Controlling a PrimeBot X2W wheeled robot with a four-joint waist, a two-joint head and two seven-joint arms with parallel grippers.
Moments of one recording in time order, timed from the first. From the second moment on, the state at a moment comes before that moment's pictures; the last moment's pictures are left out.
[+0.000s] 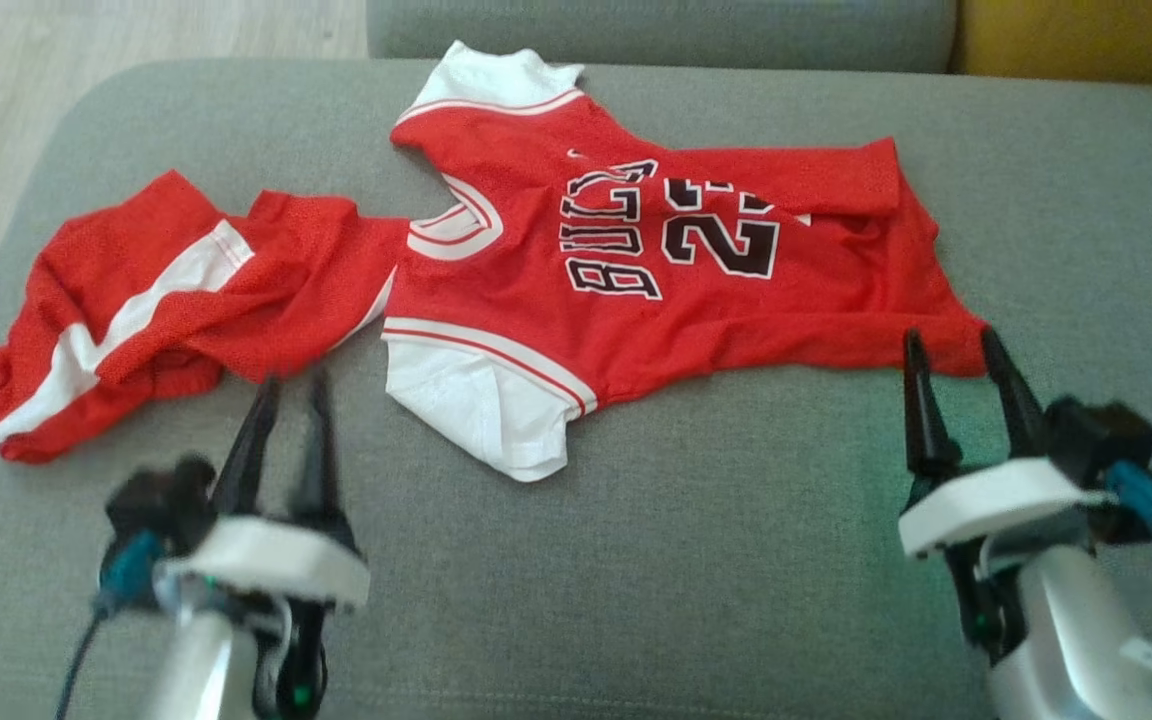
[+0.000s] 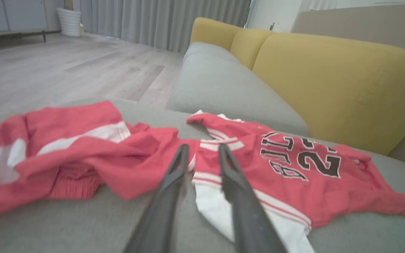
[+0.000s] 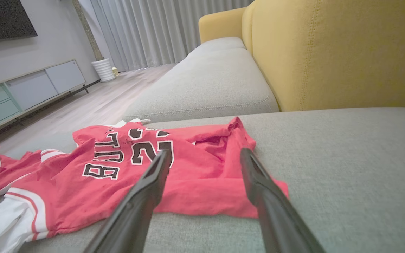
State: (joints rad) left arm -0.12 0.05 -0.14 0.26 -0.30 -0.05 -0.25; right arm -0.22 -0.05 0.01 0.40 0.18 0.13 -0.16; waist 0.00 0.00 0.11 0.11
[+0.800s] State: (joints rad) left arm -0.06 0.05 -0.16 0.25 -0.30 -0.04 -0.25; right arm -0.13 -0.05 0.05 0.33 0.20 0.13 -0.17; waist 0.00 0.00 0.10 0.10
